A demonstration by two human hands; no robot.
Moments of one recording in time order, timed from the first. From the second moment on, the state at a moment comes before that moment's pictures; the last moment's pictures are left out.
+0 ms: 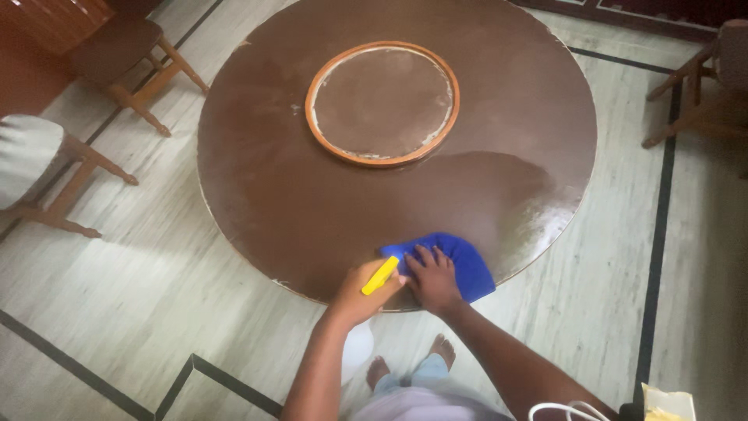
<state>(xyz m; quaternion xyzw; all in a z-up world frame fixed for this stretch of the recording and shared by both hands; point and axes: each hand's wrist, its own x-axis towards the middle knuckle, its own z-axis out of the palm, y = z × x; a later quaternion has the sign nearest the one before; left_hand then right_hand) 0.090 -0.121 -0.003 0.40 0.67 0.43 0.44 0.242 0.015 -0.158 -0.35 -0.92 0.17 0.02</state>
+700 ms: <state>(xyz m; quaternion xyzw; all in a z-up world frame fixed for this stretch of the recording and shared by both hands) 0.065 -0.160 0.003 0.39 0.67 0.43 0.46 0.218 -0.075 -0.151 -0.24 -0.95 0.17 -0.05</state>
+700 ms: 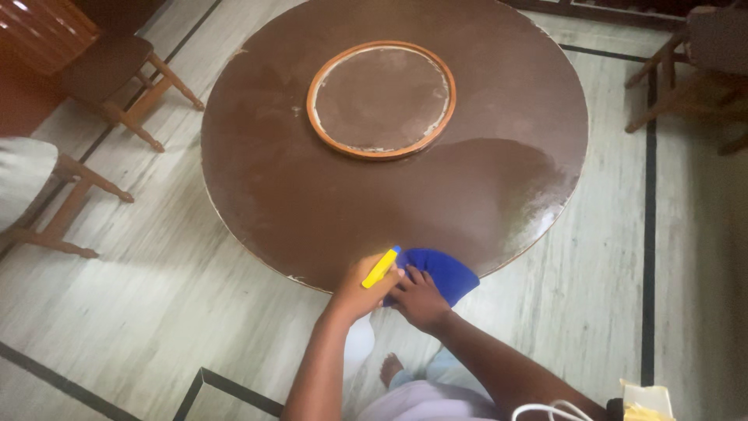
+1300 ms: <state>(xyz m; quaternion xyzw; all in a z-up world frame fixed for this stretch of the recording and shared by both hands) 0.082 -0.119 0.007 0.39 0.65 0.45 0.48 0.261 -0.053 -0.127 -0.22 -0.97 0.13 -0.04</state>
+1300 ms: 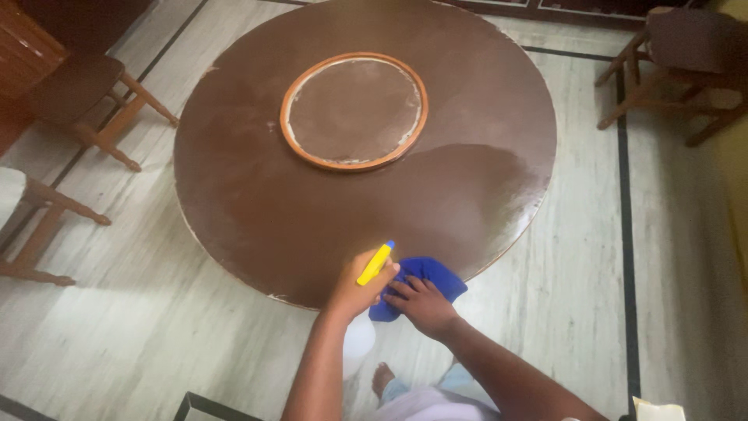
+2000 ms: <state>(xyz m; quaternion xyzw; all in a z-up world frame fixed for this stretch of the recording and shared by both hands) 0.144 -0.067 0.012 0.39 0.66 0.46 0.45 0.346 0.038 -0.134 -0.29 -0.95 0.10 0.01</state>
